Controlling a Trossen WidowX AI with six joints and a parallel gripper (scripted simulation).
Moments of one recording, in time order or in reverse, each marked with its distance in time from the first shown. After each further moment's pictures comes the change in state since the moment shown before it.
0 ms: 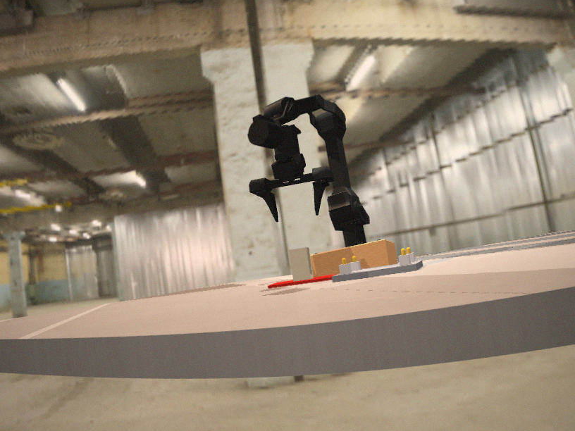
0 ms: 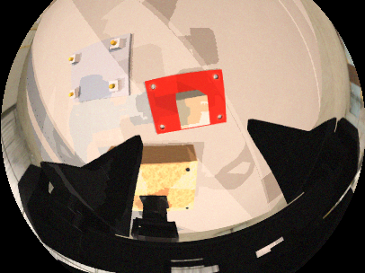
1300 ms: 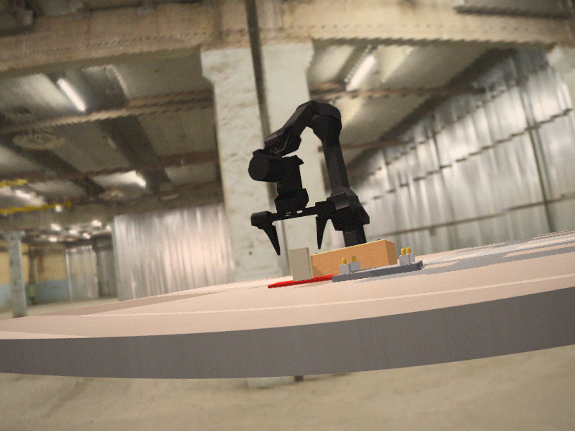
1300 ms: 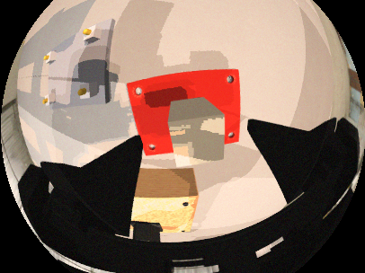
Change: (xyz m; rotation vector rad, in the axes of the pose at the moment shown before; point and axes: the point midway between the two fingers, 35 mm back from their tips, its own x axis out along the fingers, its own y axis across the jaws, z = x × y) arm 0.075 -0.006 -0.001 -0.031 0.006 -0.001
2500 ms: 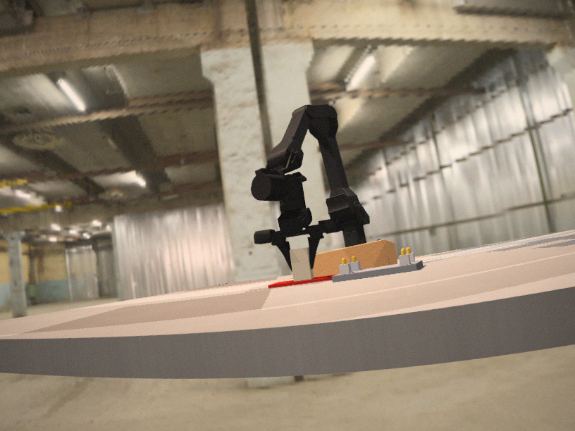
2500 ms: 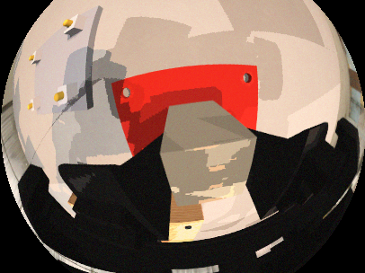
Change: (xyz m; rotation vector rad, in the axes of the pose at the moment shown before) arm 0.041 0.001 -0.004 0.000 0.009 0.002
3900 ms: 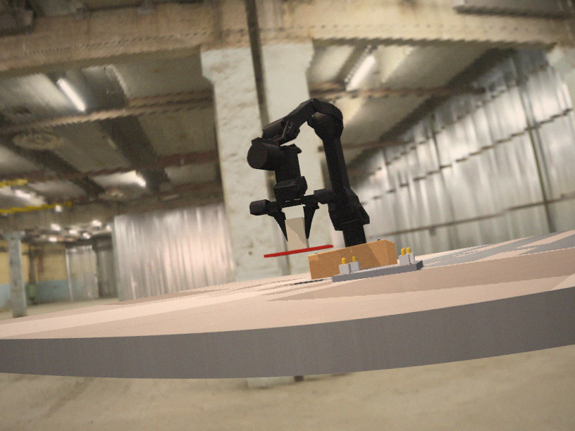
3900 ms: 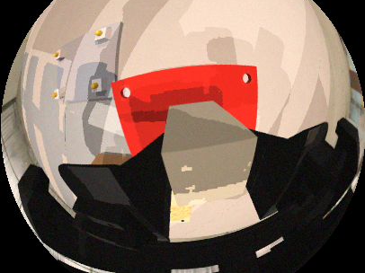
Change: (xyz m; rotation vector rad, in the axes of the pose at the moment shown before) arm -0.068 0.000 0.002 -0.005 0.002 0.004
